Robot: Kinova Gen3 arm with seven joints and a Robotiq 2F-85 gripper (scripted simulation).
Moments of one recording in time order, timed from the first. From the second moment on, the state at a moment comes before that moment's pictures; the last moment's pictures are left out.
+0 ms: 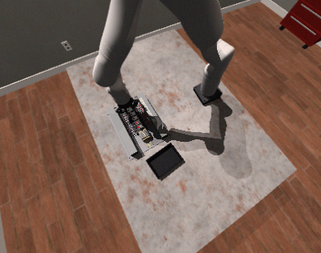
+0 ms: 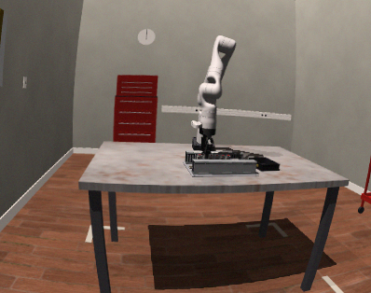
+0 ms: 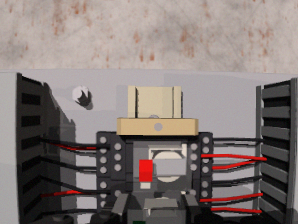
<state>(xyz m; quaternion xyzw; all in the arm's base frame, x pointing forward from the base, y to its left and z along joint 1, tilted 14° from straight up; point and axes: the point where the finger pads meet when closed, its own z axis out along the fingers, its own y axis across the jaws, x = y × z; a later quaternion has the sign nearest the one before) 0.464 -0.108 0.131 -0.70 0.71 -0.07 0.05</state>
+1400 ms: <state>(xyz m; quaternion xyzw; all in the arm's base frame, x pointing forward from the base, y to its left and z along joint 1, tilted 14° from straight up) 0.462 -0.108 0.131 -0.70 0.71 -0.09 0.08</state>
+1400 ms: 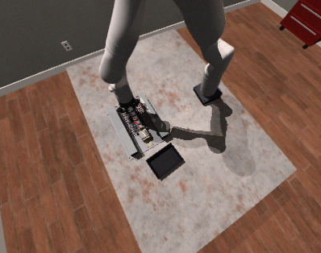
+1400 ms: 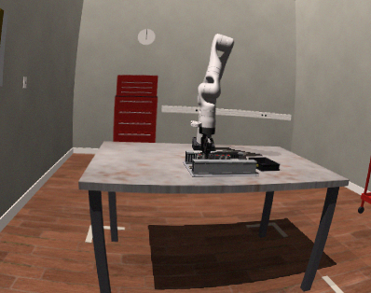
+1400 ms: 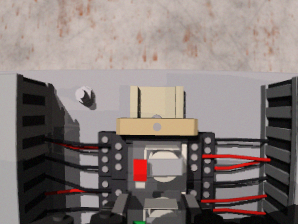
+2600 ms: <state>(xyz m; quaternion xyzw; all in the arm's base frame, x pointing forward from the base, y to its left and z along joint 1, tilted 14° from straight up) 0.460 -0.108 0.131 -0.69 0.70 -0.11 0.09</state>
